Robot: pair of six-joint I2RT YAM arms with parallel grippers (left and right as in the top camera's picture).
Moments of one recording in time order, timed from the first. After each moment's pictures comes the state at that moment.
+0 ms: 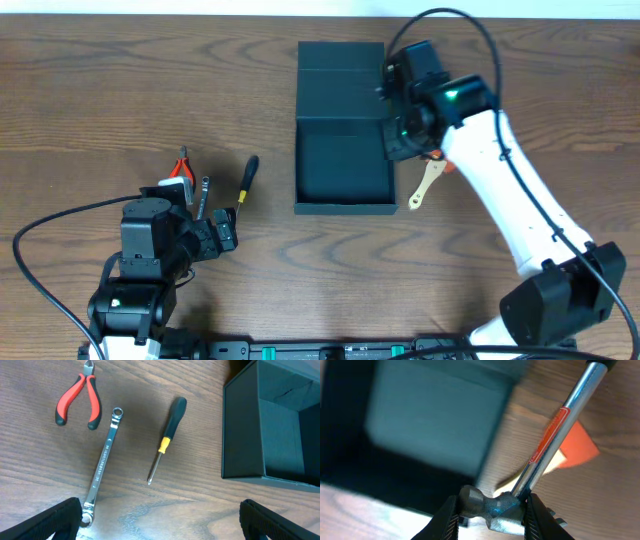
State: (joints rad) left arm -0.07 0.71 0.59 -0.71 0.15 -0.31; right arm 0.41 1.73 1.60 -1.16 0.05 0.09
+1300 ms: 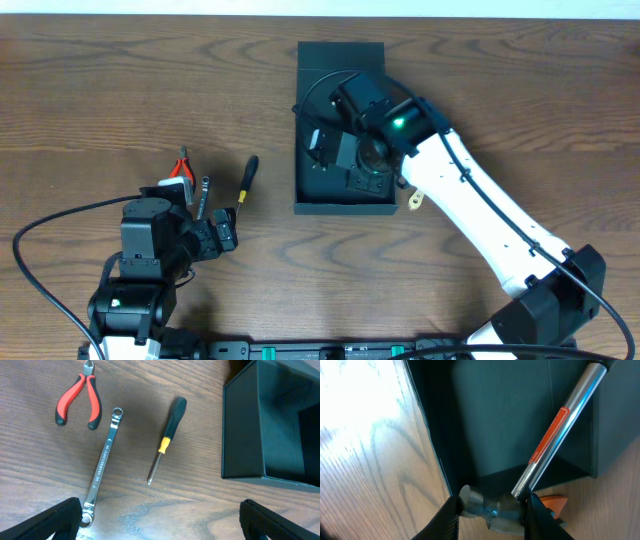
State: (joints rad) left arm -0.07 0.71 0.59 -0.71 0.15 -0.31; right arm 0.59 1.73 1.60 -1.23 0.02 -0.73
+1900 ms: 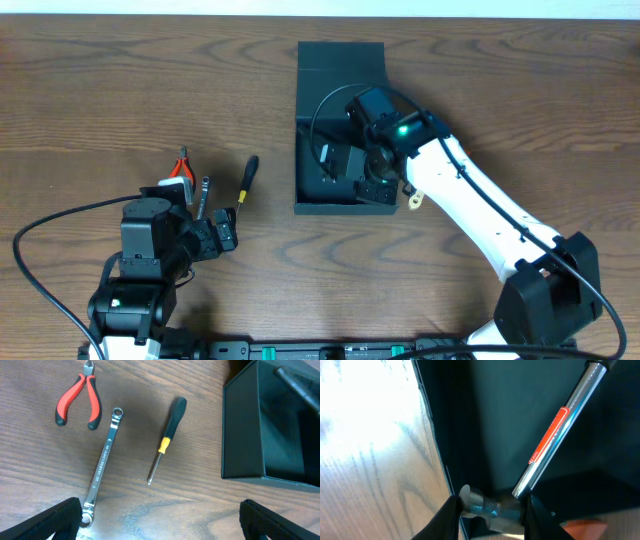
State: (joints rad) left arm -0.07 0.71 0.59 -0.71 0.15 -0.31; right arm 0.54 1.73 1.38 -1.06 -0.07 -0.80
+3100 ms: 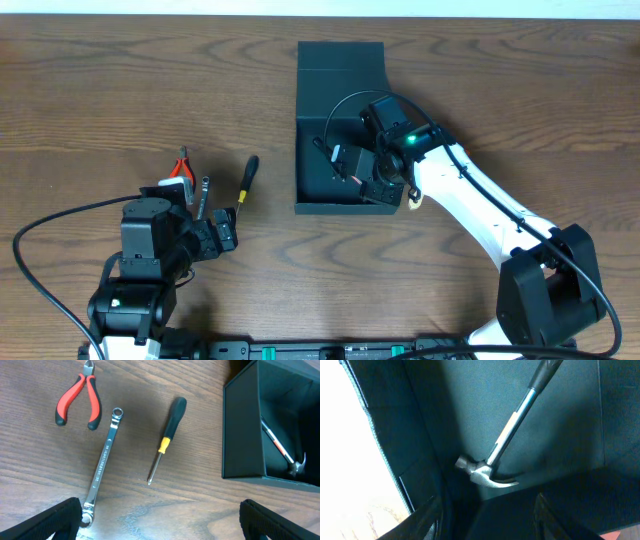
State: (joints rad) left arm -0.07 0.71 0.59 -0.71 0.15 -0.31; right arm 0.48 1.73 1.24 -0.87 -0.08 -0.80
